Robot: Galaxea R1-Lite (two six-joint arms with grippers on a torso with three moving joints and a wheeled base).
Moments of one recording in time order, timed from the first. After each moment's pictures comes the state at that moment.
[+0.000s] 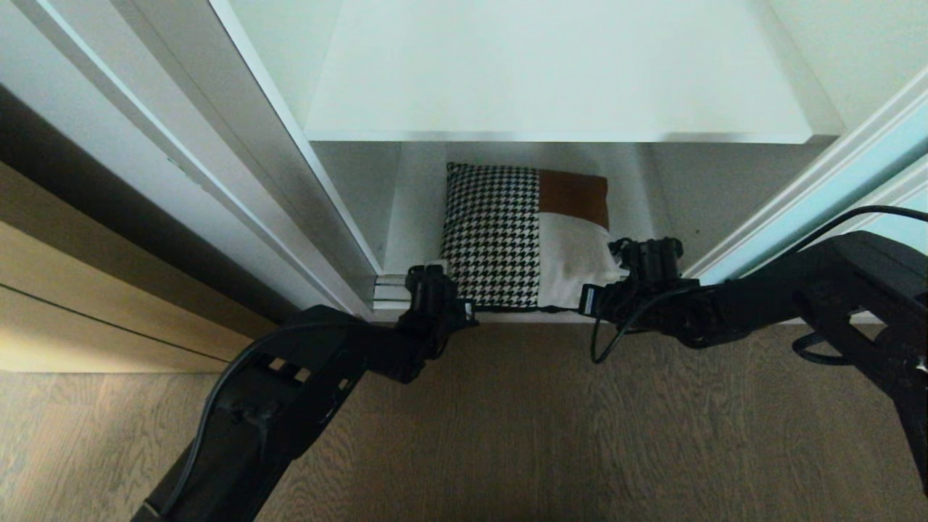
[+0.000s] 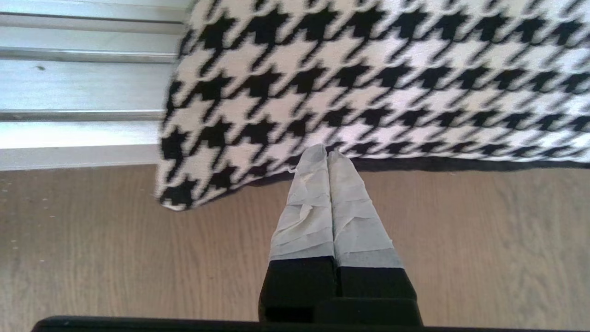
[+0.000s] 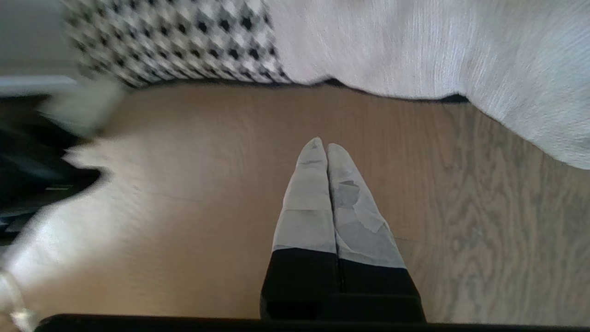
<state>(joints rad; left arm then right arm) -0.44 2.75 -1.91 -0.63 0.18 -0.19 0.28 2.34 -1.49 -0.41 0.14 0.39</state>
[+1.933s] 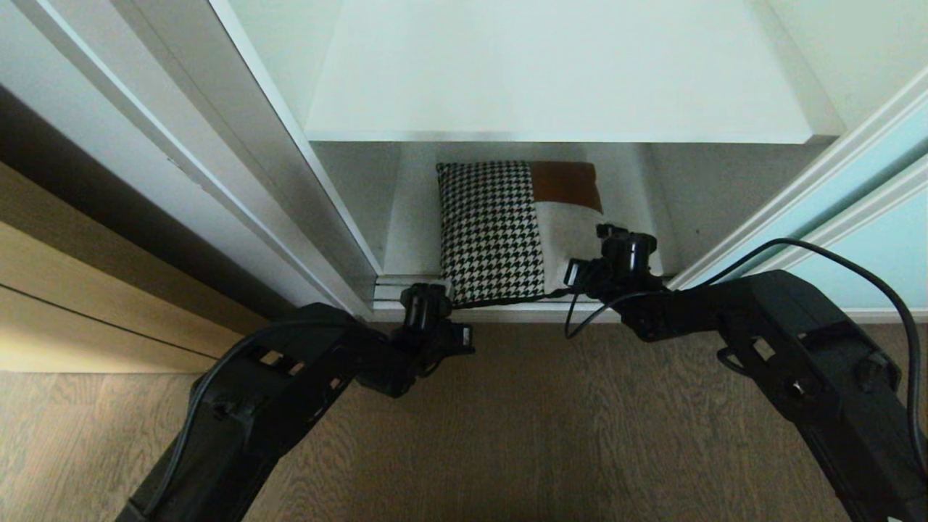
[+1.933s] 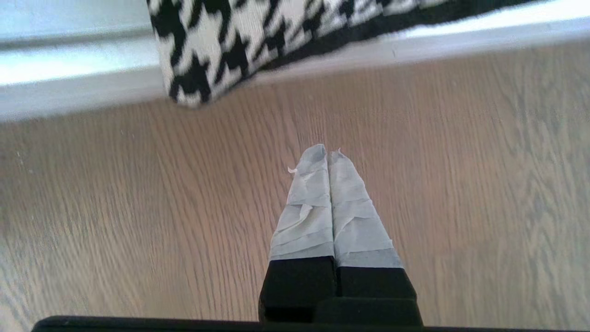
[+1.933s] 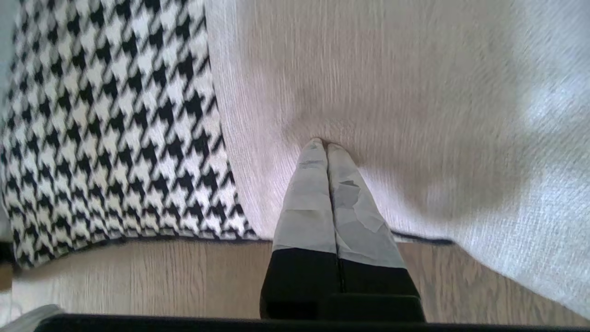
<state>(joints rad) -0.43 2.71 -1.73 -0.64 0.07 -0.12 0.27 2.63 -1.94 -0.58 -0.05 0.32</state>
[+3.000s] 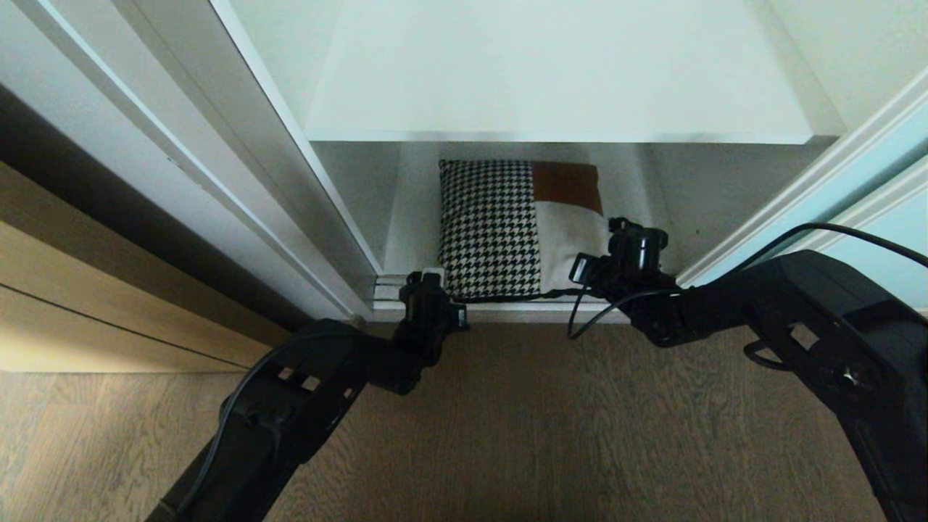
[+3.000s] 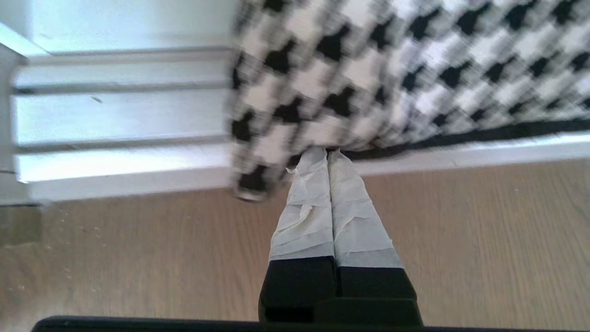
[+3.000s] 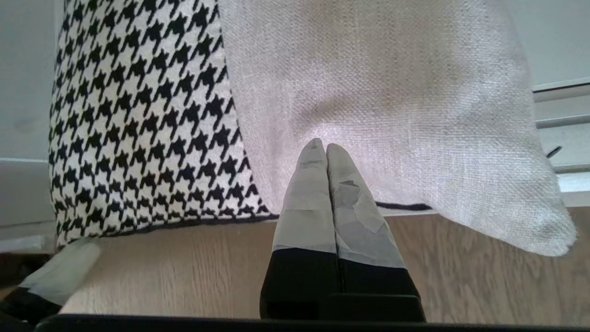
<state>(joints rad) -0.42 2.83 -1.94 -0.77 0.23 -0.06 0.29 2.47 -1.68 -0.68 -0.14 0.39</state>
